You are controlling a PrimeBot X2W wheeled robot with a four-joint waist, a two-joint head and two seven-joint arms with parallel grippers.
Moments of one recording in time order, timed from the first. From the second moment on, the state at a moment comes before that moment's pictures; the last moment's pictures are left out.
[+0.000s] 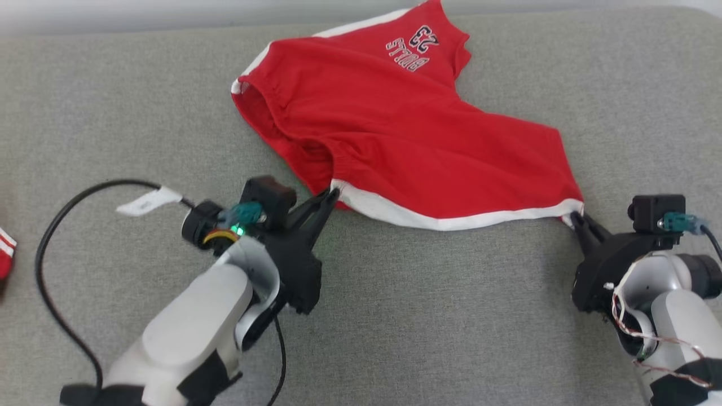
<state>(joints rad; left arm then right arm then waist) -0.84 0.27 -0.87 0.59 -0.72 -0.13 -0.04 -0.46 -0.28 0.06 0.46 0.32 0.13 0.28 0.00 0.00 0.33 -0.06</state>
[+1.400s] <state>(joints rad) -0.17 0.48 -0.70 0.06 -0.96 0.07 -0.21 -0.12 -0.50 0.12 -0.18 0.44 0.13 0.69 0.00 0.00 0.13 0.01</state>
